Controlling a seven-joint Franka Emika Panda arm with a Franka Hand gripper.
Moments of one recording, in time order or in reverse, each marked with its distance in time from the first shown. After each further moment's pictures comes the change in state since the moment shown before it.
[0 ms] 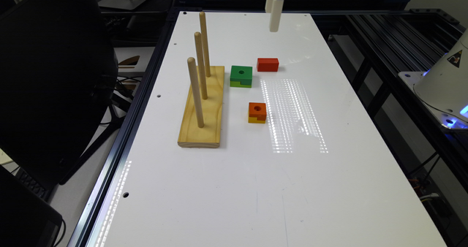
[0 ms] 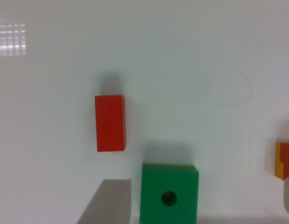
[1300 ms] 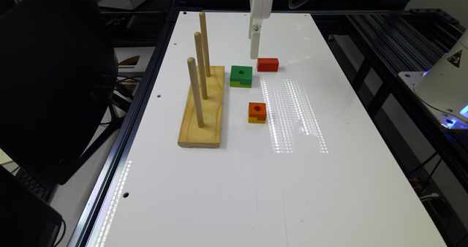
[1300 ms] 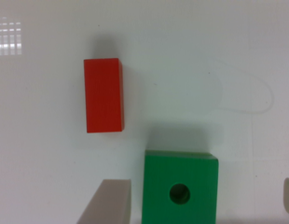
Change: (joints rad) arm 0.000 0.210 0.000 0.061 0.000 0.122 0.000
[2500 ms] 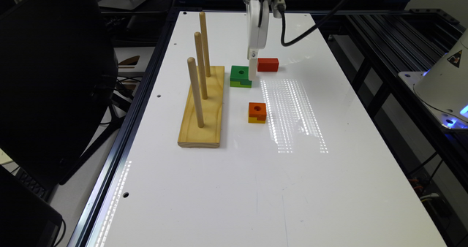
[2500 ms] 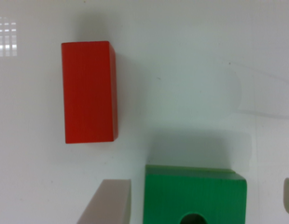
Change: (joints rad) arm 0.000 0.148 0.000 0.000 0.000 0.137 0.000
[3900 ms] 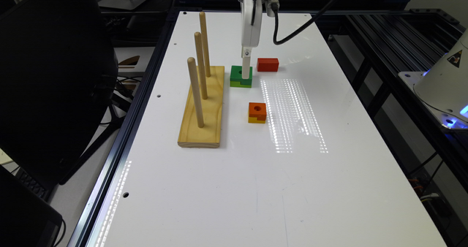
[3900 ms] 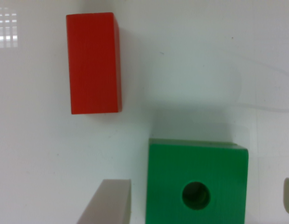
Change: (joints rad) arm -0.001 0.017 0.000 0.038 0.000 0.000 0.000
